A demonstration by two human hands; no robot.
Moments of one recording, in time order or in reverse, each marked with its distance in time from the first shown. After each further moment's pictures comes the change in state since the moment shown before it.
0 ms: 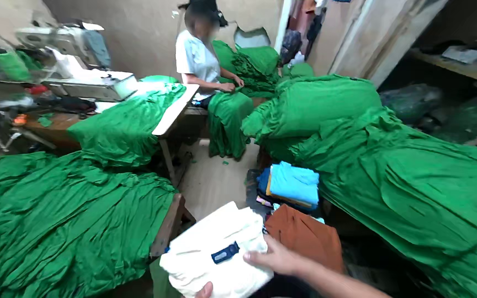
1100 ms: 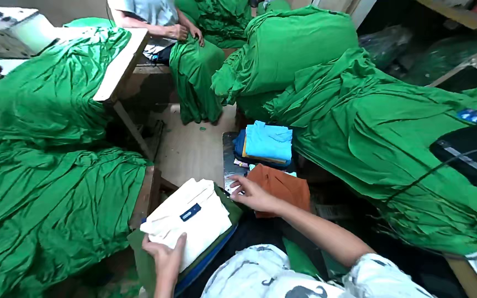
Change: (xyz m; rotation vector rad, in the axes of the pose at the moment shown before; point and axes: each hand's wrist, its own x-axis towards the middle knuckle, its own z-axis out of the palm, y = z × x) left_hand 0.040 -0.026 -0.019 0.742 0.381 -0.028; right_hand 0.020 0.023 -0.051 -0.331 0.119 0.153
